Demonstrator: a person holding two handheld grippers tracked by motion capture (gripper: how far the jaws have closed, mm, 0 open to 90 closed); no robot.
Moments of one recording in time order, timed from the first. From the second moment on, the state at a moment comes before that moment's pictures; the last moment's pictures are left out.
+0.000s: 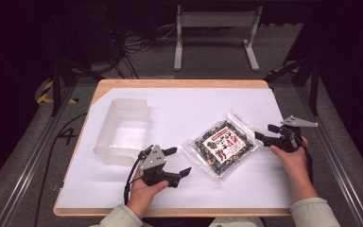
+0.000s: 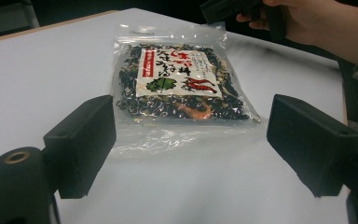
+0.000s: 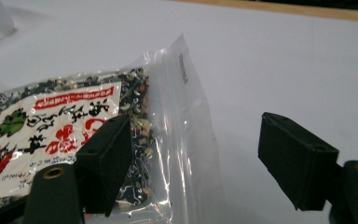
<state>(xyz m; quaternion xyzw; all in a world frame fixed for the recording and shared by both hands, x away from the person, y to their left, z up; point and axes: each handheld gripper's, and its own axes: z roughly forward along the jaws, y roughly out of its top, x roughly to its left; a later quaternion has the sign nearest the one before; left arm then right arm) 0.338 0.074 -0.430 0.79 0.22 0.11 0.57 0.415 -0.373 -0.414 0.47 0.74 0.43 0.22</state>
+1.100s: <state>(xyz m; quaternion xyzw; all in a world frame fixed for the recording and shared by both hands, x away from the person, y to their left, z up) 0.333 0.069 -0.425 0.80 0.22 0.14 0.54 0.420 -0.370 -0.433 0.50 0.76 0.40 0.11</state>
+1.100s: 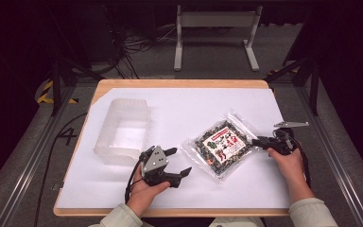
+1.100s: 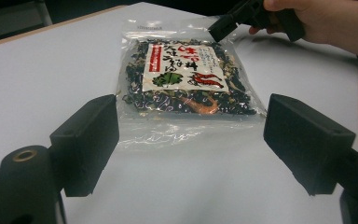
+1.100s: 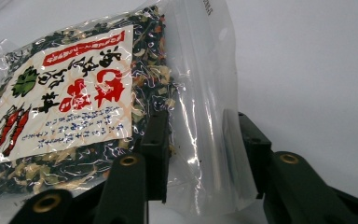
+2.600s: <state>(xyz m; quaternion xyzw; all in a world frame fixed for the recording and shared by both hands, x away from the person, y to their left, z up) 0.342 0.068 -0.376 0.79 0.23 0.15 0.55 0.351 -0.334 -0.309 0.35 0.75 0.50 0.25</state>
